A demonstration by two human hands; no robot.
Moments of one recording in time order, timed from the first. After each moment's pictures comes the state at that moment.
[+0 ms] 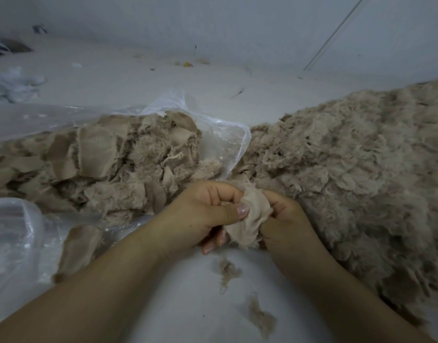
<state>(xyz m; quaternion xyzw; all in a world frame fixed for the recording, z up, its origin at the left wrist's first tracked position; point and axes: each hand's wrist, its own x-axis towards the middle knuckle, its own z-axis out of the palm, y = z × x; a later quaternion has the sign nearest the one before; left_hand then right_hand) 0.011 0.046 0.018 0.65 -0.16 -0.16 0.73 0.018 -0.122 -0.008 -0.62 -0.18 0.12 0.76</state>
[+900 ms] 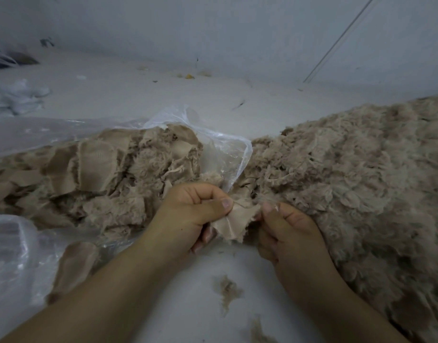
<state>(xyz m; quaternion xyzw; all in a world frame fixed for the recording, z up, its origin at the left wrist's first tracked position) 0.017 0.051 0.016 0.65 -0.07 -0.01 0.76 0.024 -0.118 -0.009 -0.58 -0.05 0.07 0.81</state>
